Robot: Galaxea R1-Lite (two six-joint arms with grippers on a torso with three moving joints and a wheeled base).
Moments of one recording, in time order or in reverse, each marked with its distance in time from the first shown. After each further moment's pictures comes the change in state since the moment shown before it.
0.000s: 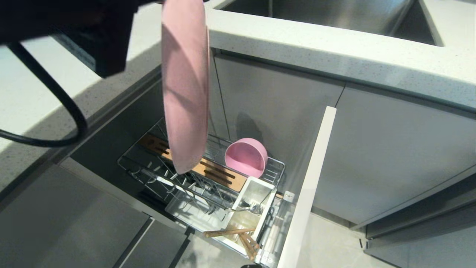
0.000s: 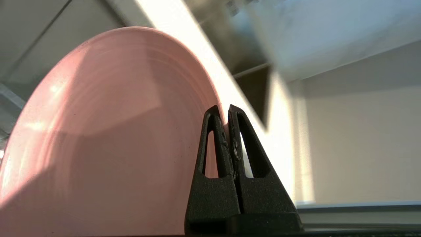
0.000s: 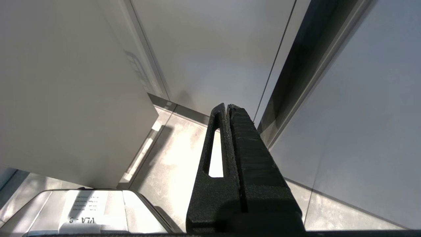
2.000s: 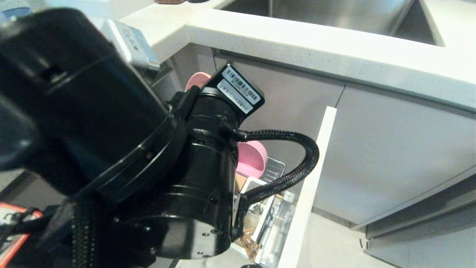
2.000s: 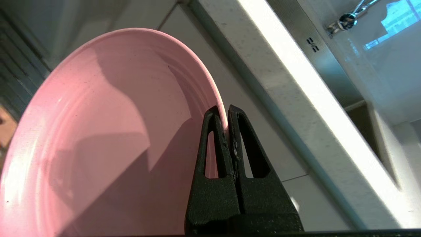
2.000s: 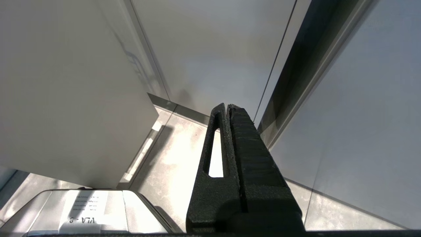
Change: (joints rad) left arm 0.186 0.271 0.403 -0.896 0.127 0.319; right arm -0.001 0.000 0.000 0.000 0.000 0.000
